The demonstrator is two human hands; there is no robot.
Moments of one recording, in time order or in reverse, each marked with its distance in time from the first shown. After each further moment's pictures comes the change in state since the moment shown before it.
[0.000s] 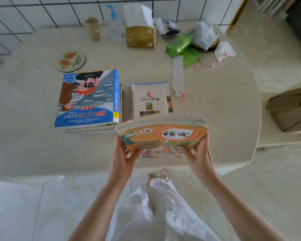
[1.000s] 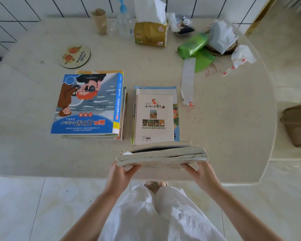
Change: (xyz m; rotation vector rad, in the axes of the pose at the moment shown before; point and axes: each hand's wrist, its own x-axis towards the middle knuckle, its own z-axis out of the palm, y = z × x) left_hand 0.021 -0.046 -0.007 0.348 -0.020 -0.050; right_hand 0.032 0.059 -0.010 -0.266 -0.324 0.104
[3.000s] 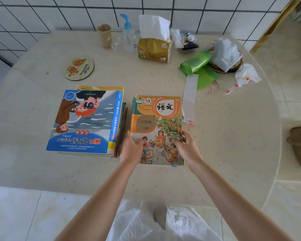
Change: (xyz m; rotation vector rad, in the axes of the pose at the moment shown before) left_hand 0.124 0.097 0.032 0.001 0.105 -0.471; right_hand 0.138 -0.063 -0.011 0.336 -0.065 0.546
